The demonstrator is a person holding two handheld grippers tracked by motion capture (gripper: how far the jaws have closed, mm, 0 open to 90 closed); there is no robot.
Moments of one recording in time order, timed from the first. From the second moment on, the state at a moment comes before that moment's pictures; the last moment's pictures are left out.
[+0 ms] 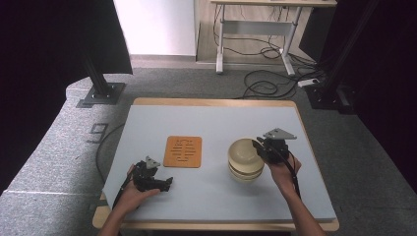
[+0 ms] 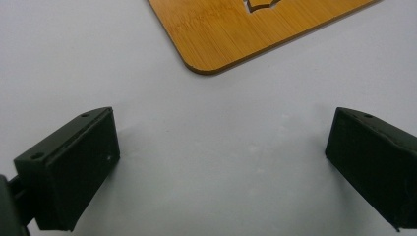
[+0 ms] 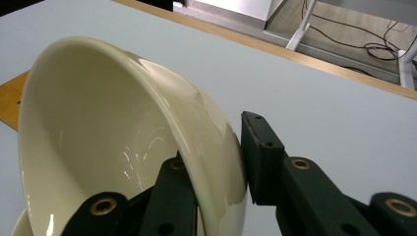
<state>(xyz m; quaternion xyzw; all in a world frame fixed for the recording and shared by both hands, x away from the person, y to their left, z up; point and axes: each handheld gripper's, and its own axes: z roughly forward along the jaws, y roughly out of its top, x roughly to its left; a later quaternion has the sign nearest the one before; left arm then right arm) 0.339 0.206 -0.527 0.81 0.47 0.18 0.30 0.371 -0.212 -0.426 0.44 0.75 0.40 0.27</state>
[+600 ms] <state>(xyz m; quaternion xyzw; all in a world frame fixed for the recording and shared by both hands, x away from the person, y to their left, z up) 0.339 0.206 -0.527 0.81 0.47 0.18 0.30 0.374 -0.216 -0.430 0.45 0.75 0.41 0.25</state>
